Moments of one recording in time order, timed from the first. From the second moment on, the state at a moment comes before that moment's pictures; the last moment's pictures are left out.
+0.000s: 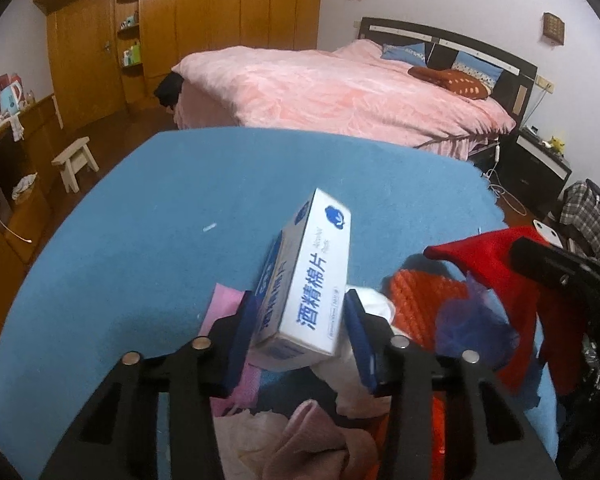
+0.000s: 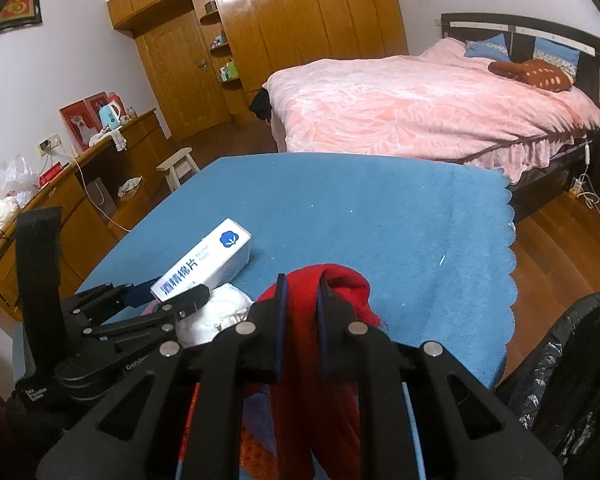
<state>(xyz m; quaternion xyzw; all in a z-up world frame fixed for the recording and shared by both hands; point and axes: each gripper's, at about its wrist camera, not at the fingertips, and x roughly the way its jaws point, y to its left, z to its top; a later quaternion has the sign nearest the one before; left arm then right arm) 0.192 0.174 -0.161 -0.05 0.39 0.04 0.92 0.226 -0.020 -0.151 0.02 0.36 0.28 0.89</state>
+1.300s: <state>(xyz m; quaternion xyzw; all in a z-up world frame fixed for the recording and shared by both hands) 0.165 0.129 -0.064 -0.07 0.29 -0.04 0.95 0.212 -0.085 -0.072 0.08 0.30 0.26 0.91</state>
